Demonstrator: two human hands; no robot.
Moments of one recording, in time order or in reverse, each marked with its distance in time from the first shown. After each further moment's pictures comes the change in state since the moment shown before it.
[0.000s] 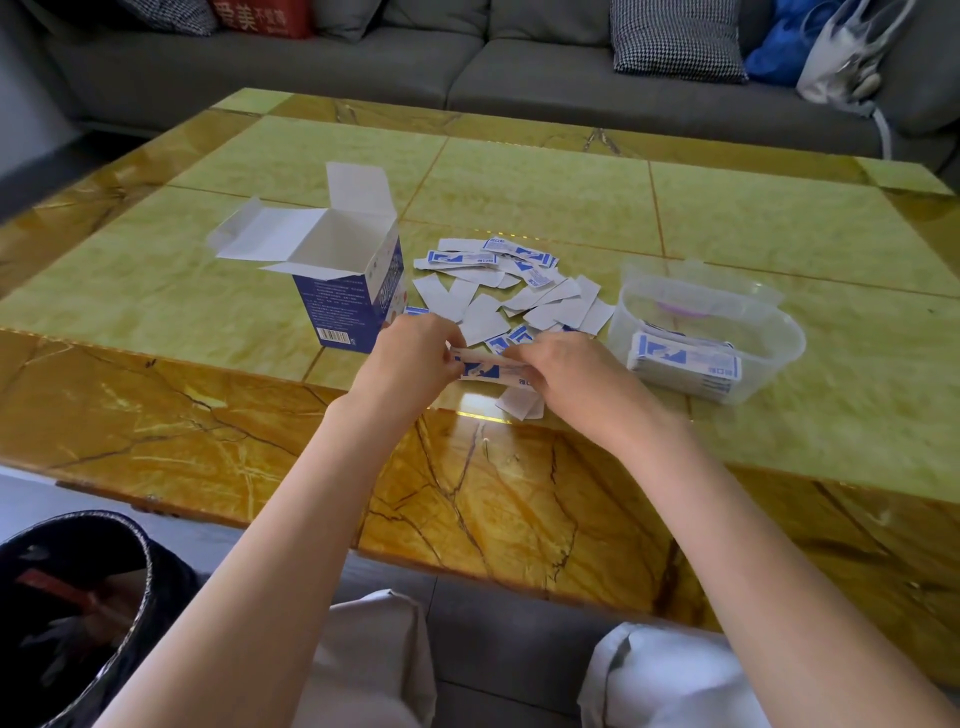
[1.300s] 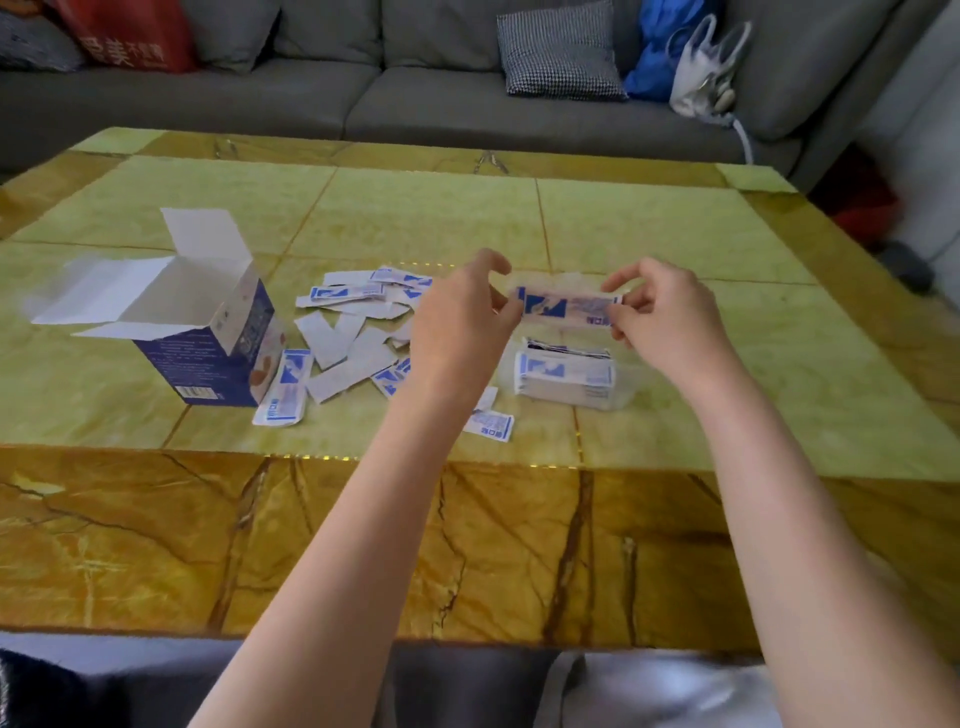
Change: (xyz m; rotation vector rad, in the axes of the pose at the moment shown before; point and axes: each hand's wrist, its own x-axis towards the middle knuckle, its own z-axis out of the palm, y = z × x) left_hand 0.037 0.132 0.023 -0.369 0.266 0.160; right_hand -0.047 0.109 -0.073 0.426 0.490 0.574
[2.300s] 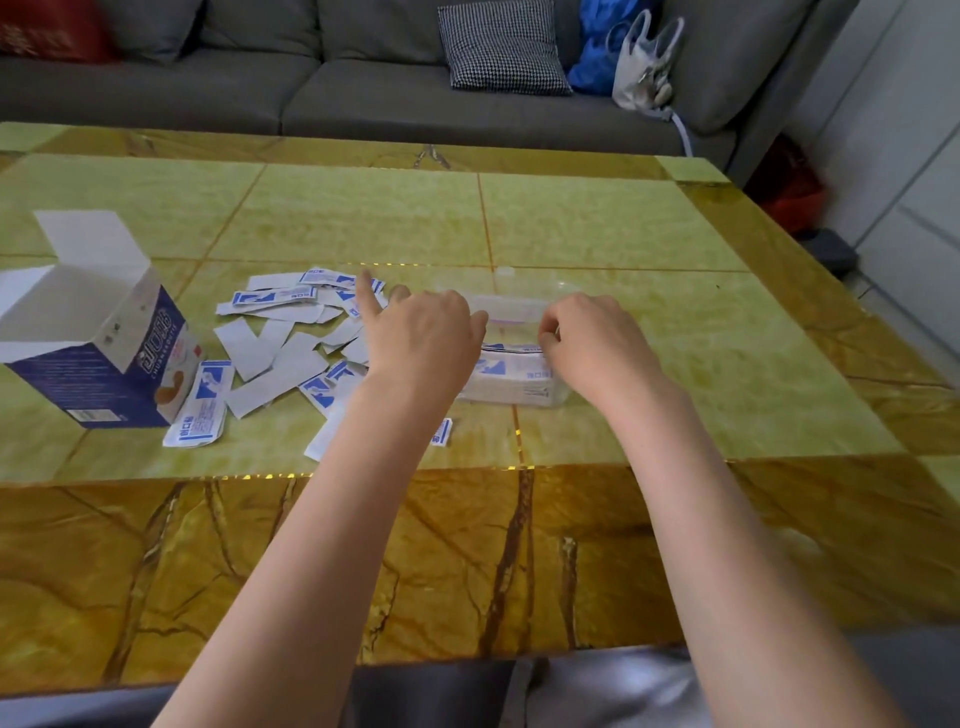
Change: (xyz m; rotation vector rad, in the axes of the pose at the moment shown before) left_hand 0.001 0.016 0.026 0.645 -0.247 0.008; right_hand -0.010 0.004 0.001 -0.511 -0.175 0.001
